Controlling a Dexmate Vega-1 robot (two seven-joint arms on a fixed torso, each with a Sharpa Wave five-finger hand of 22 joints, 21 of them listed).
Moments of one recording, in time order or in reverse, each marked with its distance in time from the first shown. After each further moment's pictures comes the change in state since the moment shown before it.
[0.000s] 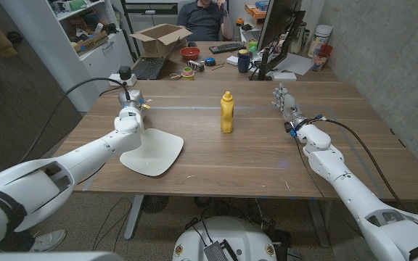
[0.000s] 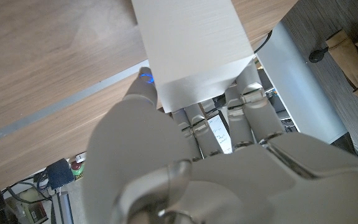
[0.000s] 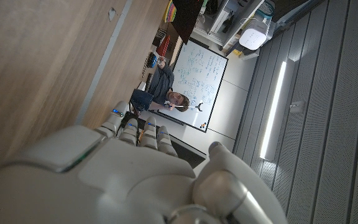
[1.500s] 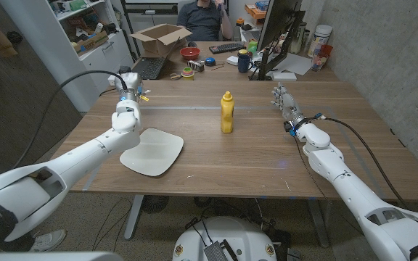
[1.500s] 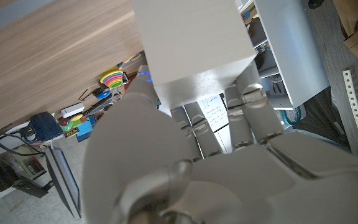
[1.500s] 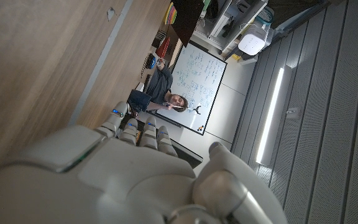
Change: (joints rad) left arm 0.059 0.032 -0.086 -0.140 0.058 -0.007 0.161; left_hand 0.012 -0.012 -0.001 -0.001 0.000 0.041 -0.009 0.030 0.014 0.016 0.006 0.021 0.007 0.004 -0.003 -0.026 0.028 0.001 -0.001 0.032 0.000; right arm 0.011 -0.011 -0.019 0.004 -0.019 0.012 -0.006; right_hand 0.000 0.000 -0.008 0.000 0.003 0.000 0.000 0.000 0.000 0.000 0.000 0.000 0.000 0.000 0.000 0.000 0.000 0.000 0.000 -0.015 0.000
